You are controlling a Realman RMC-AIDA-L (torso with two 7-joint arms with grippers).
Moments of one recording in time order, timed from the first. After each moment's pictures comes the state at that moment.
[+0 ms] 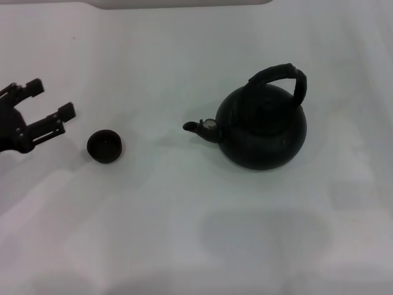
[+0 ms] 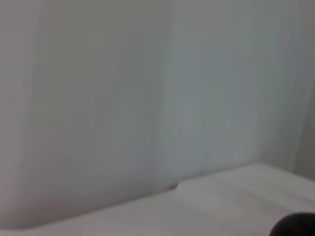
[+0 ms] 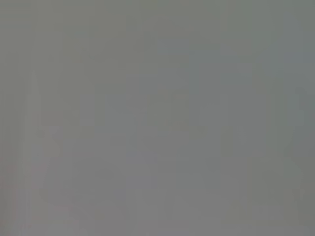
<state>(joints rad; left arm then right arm) -0.04 -2.07 1.00 0.90 1.46 1.38 -1.27 0.30 2.01 -0.74 0.04 -0.60 -1.60 0.26</state>
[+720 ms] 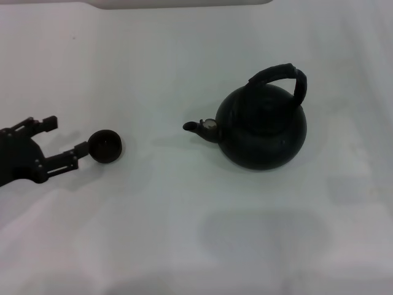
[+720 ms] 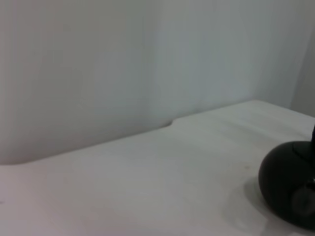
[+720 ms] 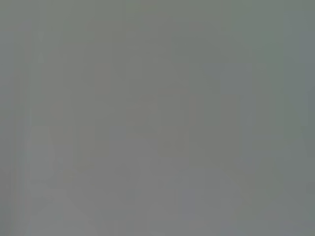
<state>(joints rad) -0.01 -2.08 1.07 0.95 1.61 1.30 -1.32 0.31 2.01 -0.74 0.03 -0.62 -1.55 0.26</state>
